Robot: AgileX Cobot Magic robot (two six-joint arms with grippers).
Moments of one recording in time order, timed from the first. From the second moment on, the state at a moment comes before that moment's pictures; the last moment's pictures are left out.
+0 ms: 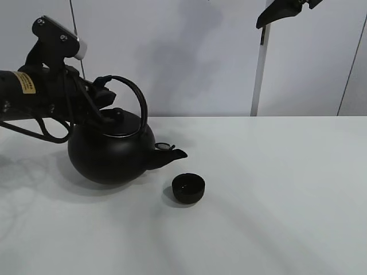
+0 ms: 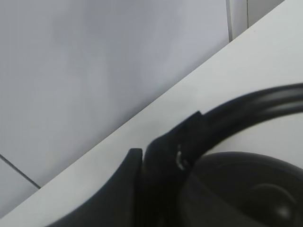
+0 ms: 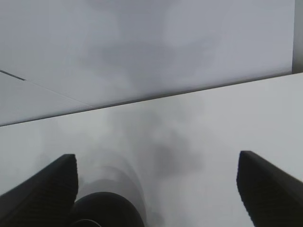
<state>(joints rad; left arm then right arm) -0.35 1.88 -0.77 0.30 -0.75 0.21 0.31 1.76 -1.60 0.14 0.62 0.36</state>
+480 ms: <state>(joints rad) -0.35 1.88 -0.77 0.30 -0.74 0.21 0.31 1.76 -1.60 0.14 0.62 0.36</state>
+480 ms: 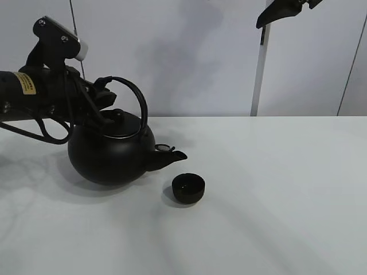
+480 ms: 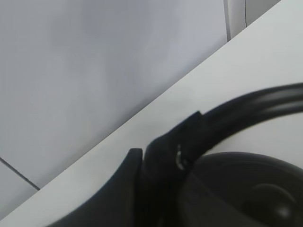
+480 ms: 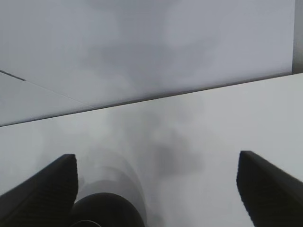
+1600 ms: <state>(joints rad) -0.37 1.92 -0.84 0.32 -0.69 0.24 0.31 1.76 -1.60 0.14 0.61 0.36</state>
